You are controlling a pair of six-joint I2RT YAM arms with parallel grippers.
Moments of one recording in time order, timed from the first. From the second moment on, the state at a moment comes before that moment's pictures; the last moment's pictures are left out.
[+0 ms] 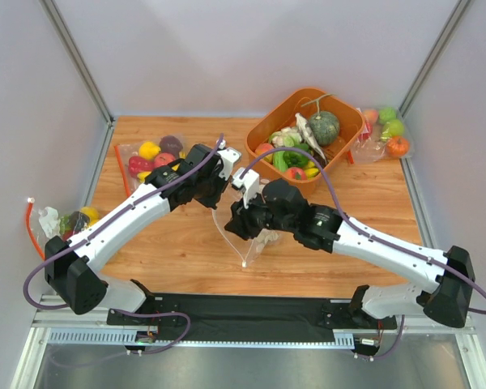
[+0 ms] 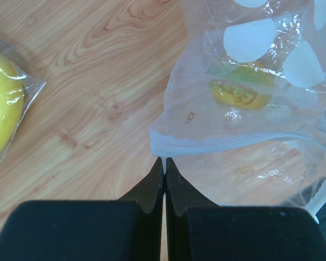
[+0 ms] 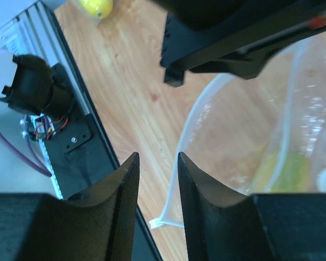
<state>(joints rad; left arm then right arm) -0.68 1.38 1.29 -0.79 -0.03 -0.03 1.02 1.26 1.09 -0.26 -0.12 0.21</state>
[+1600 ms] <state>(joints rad) -0.68 1.41 1.30 -0.79 0.18 -0.02 0.87 1.64 0.93 0.10 0.26 0.27</state>
